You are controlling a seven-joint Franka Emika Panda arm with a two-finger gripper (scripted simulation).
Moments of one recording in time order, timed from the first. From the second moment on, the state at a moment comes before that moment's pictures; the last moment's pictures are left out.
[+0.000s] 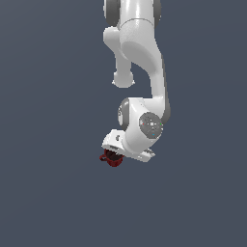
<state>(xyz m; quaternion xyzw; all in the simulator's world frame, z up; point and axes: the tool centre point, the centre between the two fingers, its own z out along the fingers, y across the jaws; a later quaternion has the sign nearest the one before) 0.059 -0.005 0.079 0.98 -0.11 -0.06 0.14</state>
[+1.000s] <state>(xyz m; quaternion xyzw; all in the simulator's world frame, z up) 0.015 -0.037 0.094 0.98 -0.11 -0.06 0.14</state>
